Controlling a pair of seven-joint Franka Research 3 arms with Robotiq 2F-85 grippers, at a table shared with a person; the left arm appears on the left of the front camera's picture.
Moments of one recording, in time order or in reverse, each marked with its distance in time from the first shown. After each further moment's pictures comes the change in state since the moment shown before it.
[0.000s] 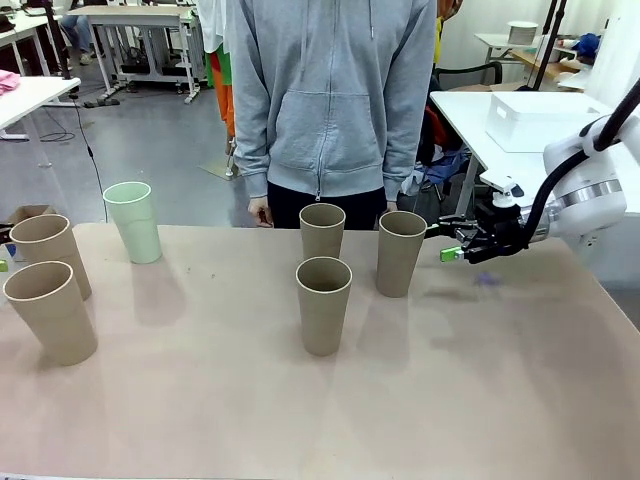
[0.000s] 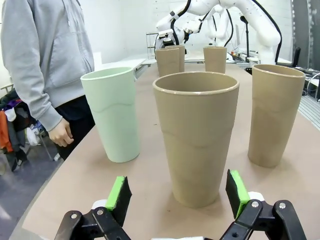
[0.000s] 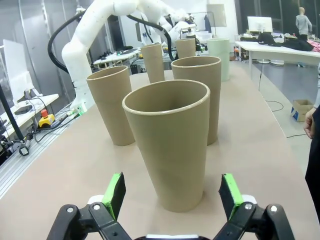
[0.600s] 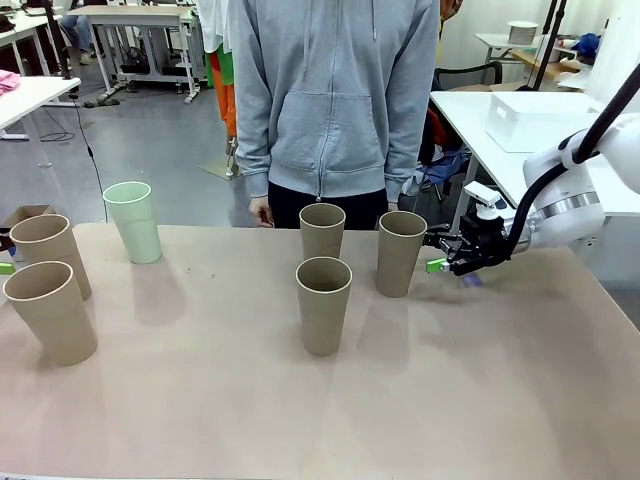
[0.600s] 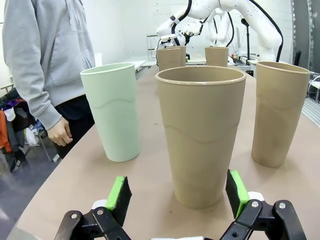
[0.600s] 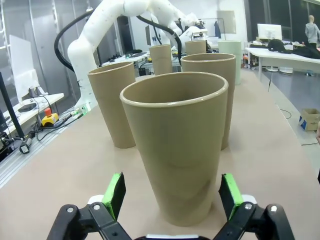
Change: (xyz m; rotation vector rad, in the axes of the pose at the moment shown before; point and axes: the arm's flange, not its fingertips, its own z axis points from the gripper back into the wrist) left arm -0.010 0.002 -0.007 0.003 -0.018 0.007; right arm -0.019 -0.004 -0.030 0.044 -0.029 0.022
